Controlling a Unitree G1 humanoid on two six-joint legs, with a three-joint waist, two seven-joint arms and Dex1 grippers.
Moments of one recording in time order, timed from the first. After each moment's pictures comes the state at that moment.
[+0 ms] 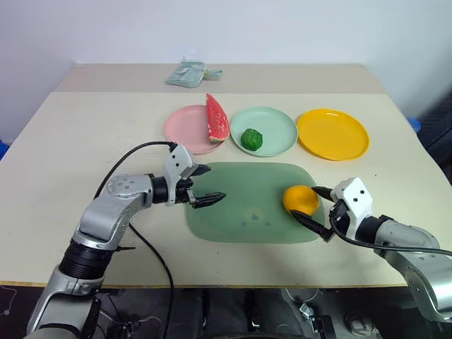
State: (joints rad) left arm -0.43 0.55 -0.15 -0.22 -0.38 0.62 -0.87; right arm 0.11 -0.72 -0.16 -0.50 0.41 0.55 0.62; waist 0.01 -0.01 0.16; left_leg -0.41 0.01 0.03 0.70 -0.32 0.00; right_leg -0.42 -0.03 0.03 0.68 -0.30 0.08
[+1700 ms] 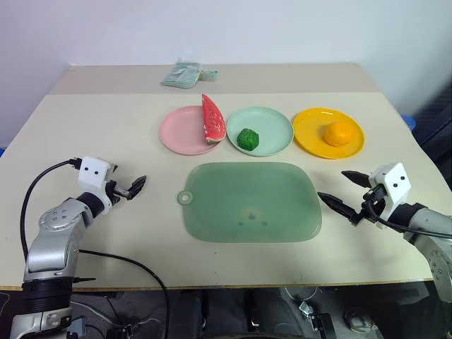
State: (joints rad) left arm -0.15 0.59 0.26 -0.02 -0.28 0.38 -0.54; right arm 0.05 -0.76 -0.32 -0.27 0.45 0.42 0.75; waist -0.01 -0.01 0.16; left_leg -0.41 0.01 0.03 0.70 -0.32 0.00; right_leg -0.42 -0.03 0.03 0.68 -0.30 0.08
